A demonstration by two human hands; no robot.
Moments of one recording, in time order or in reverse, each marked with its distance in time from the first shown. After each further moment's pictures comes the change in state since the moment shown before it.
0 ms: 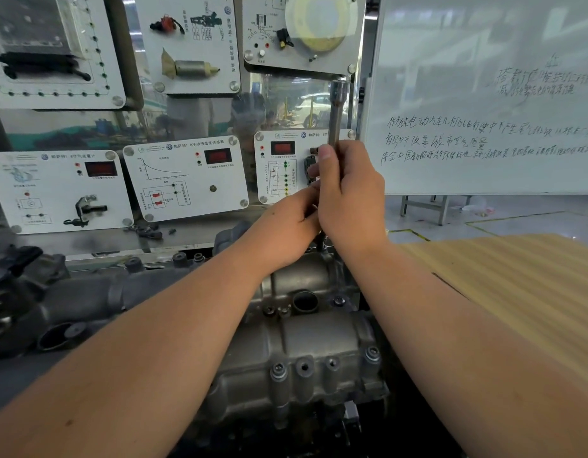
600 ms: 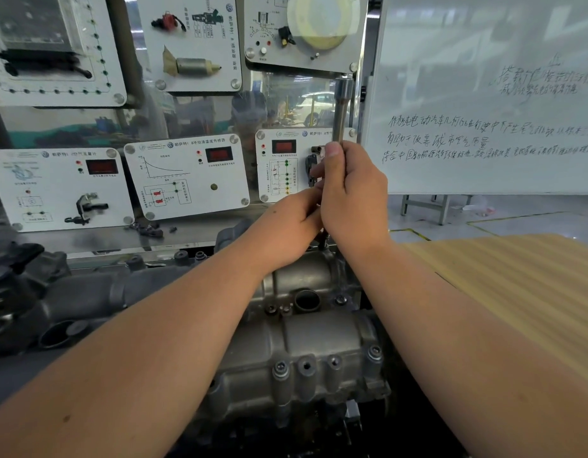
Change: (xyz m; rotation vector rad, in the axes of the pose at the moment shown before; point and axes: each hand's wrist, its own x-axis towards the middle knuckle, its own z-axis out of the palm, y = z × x) left_hand 0.000 -0.001 0.001 0.020 -0.003 -0.016; right_hand 0.000 0.001 0.000 0.004 -0.004 0.007
